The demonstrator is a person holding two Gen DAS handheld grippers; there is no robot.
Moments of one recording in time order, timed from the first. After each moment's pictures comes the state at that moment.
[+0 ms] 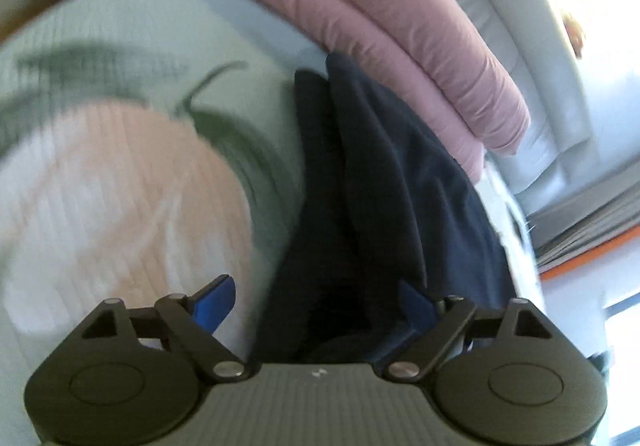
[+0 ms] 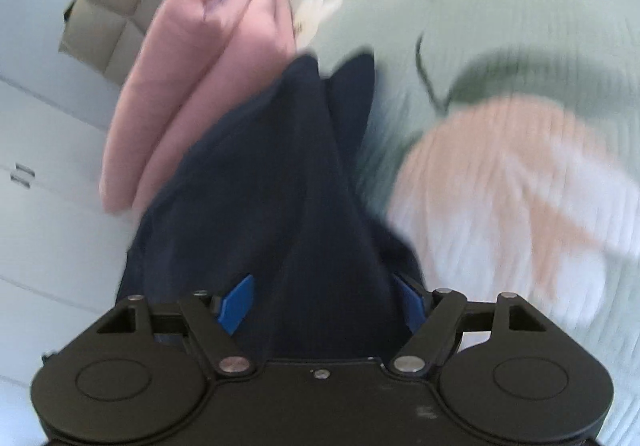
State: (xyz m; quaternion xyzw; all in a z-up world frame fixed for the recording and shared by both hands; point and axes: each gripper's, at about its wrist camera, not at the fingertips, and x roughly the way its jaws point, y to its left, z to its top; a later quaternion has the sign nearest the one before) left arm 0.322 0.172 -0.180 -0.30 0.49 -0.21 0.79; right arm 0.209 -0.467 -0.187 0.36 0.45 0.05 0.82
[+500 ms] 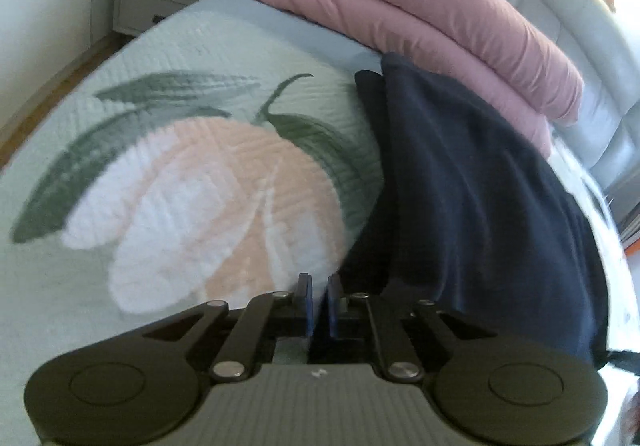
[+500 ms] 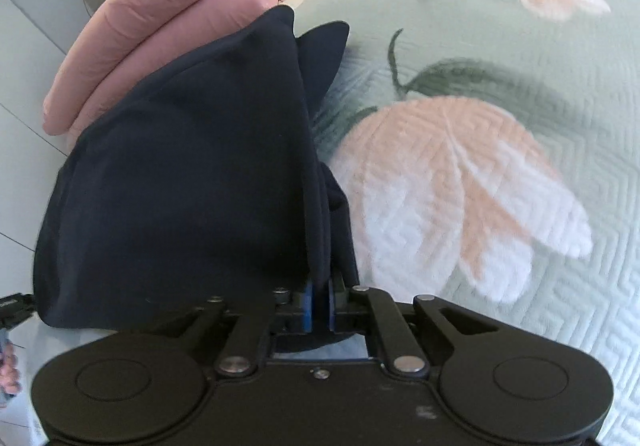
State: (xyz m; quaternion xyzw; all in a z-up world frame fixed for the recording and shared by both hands) left arm 0.296 0.171 -0.173 -0.15 0.48 -0.11 0.85; right arm 0.190 -0.455 -0.180 0.22 0.48 -0.02 0.85
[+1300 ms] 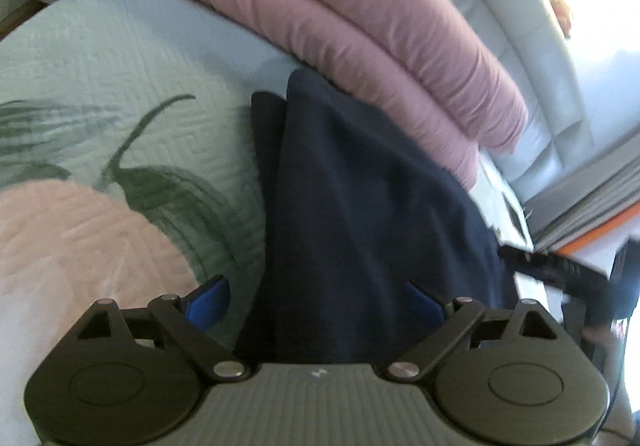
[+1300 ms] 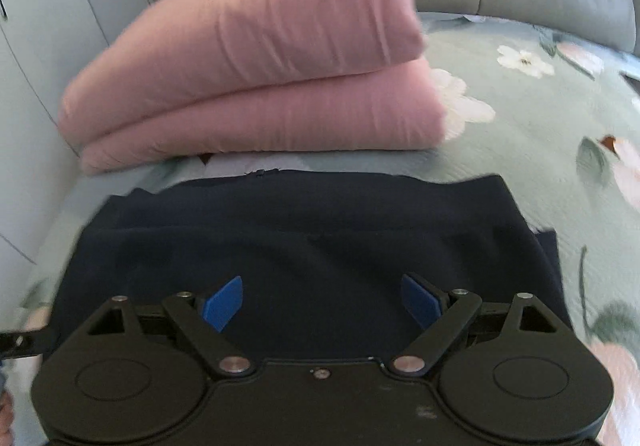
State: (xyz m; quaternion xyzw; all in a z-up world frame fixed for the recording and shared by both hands) left arm 0.373 0.143 -0.178 -0.25 0.48 -0.25 0.81; right arm 0.397 -0.282 -0.128 0.07 0.44 -0.02 0.90
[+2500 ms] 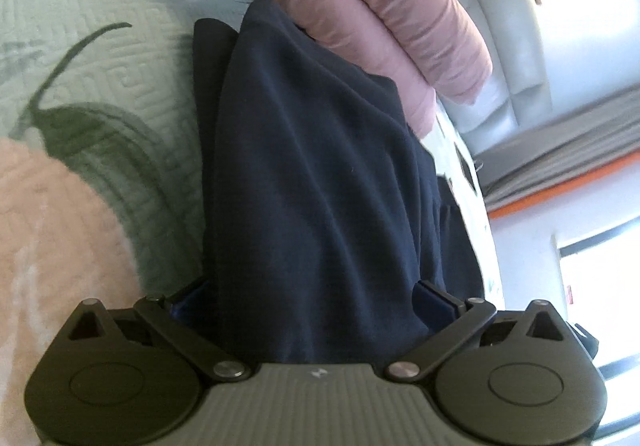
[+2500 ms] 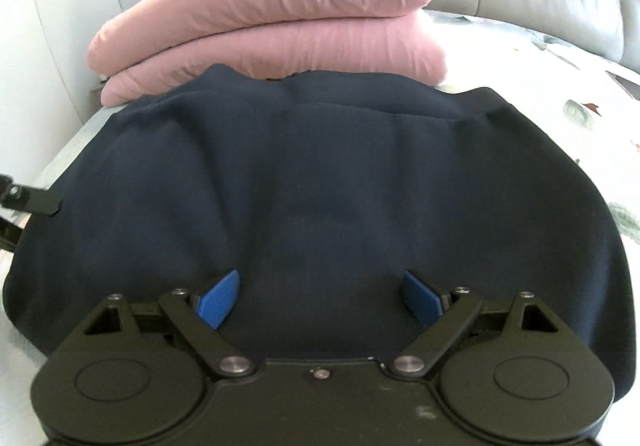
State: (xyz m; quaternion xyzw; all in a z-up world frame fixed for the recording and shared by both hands) left arm 0.385 0.122 -0.202 -0.28 0.52 -0.33 0.73; right arm 0.269 -0.247 -0.167 0.05 0.42 -0.01 0.91
